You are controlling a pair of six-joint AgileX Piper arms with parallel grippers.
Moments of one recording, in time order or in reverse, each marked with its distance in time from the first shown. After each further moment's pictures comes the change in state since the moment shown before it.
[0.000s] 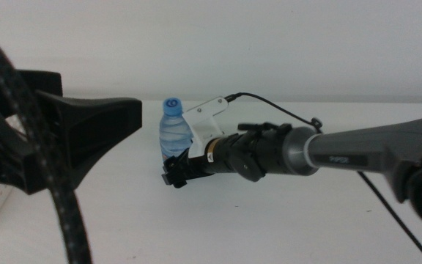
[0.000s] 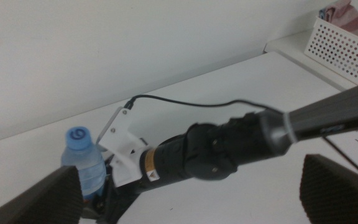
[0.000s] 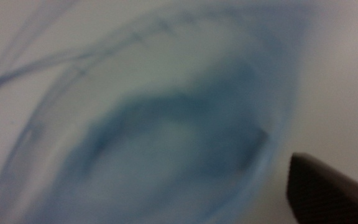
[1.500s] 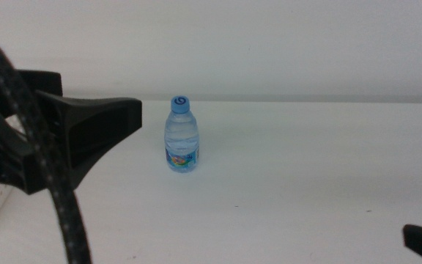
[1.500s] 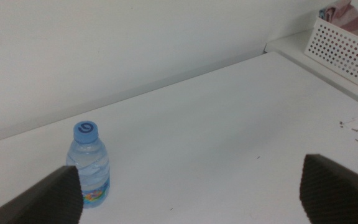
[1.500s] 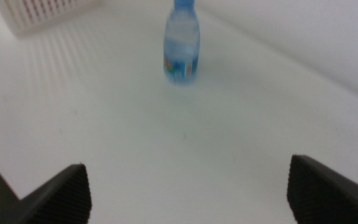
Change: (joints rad) left arm 0.000 0.000 0.000 0.000 0.000 0.000; right arm 0.008 -1.708 0.728 0.148 0.713 -0.259
